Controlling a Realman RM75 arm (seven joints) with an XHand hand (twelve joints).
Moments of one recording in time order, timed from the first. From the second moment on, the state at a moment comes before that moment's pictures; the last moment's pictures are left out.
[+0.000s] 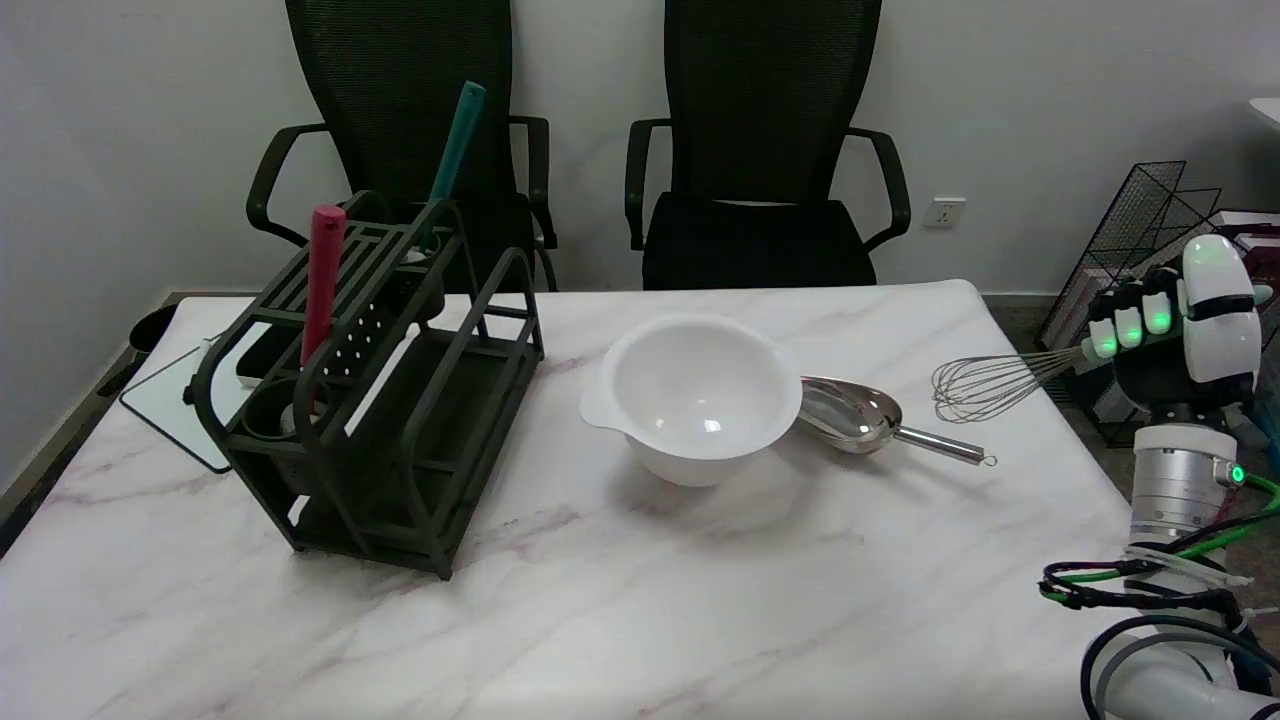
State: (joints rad) arm -0.23 -0.94 1.36 -1.06 -1.94 1.36 1.88
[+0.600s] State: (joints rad) arm -0.15 -0.91 1.32 -1.10 -1.97 1.26 1.85
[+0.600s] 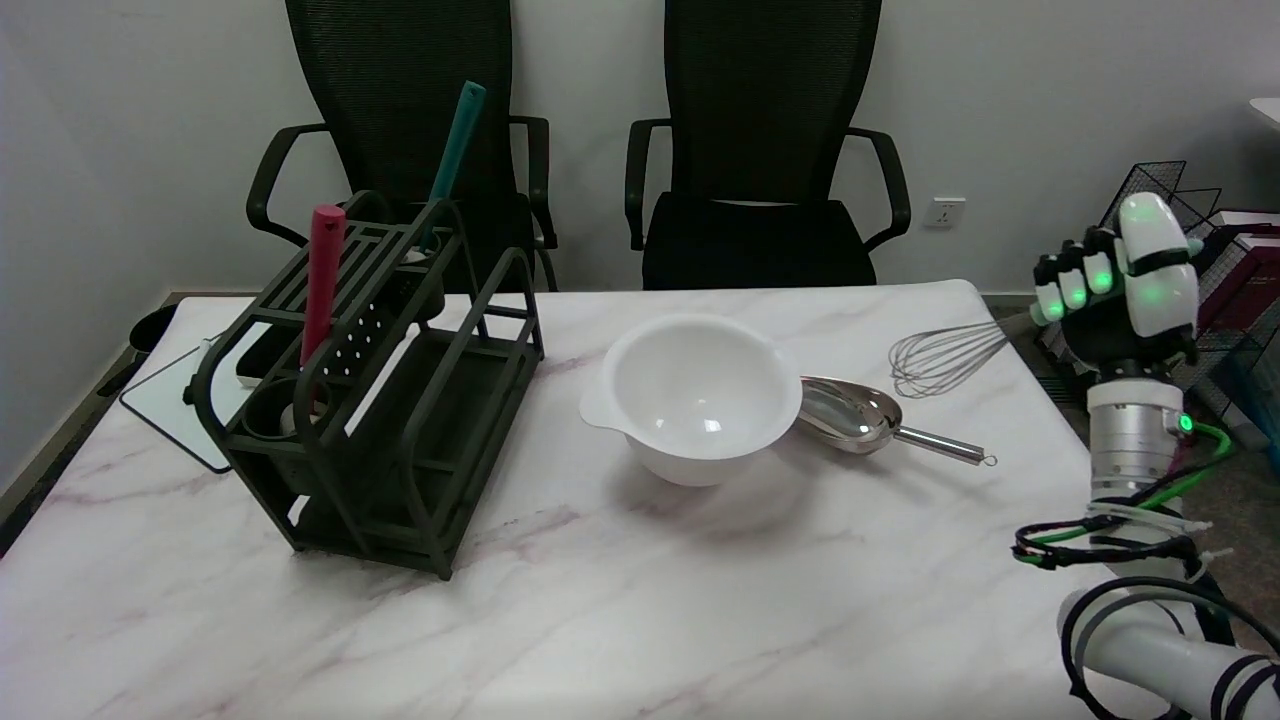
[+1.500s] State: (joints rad) arm 0.12 -0.86 1.19 -1.41 -2.00 0.75 1.86
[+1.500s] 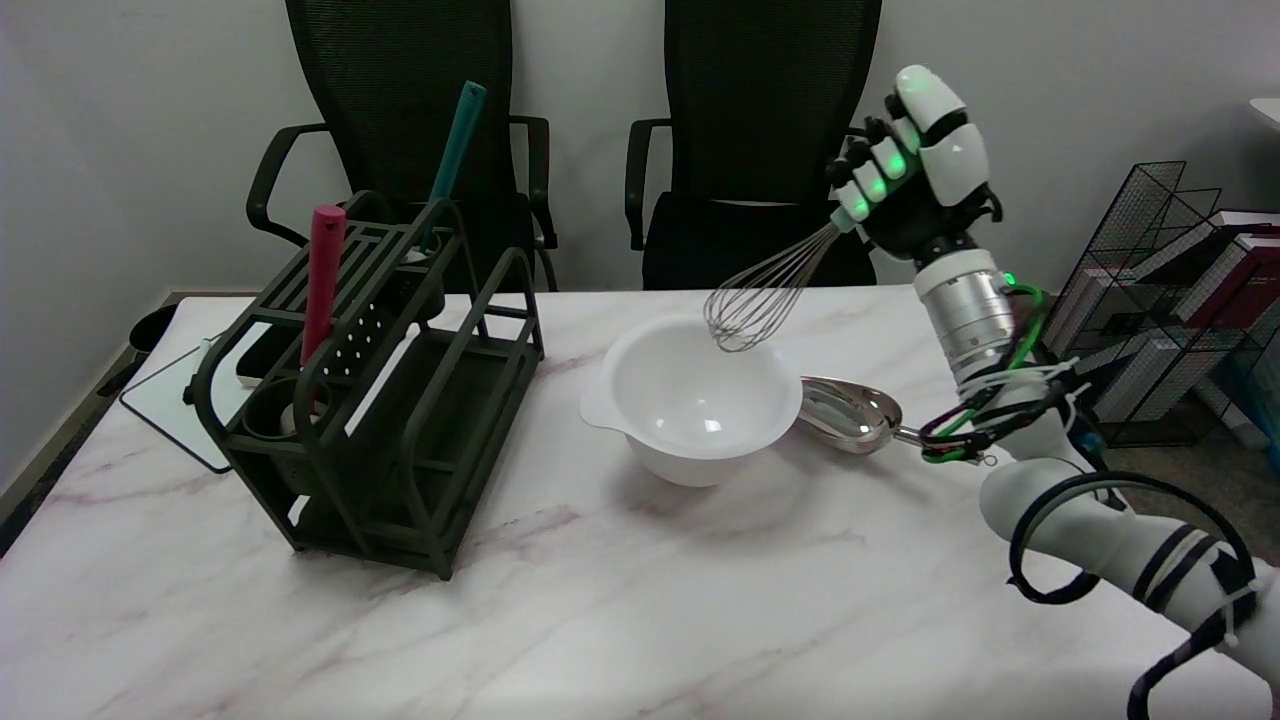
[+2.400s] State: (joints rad) arm 0.43 -0.88 0.86 -1.05 -2.02 0.54 2.03
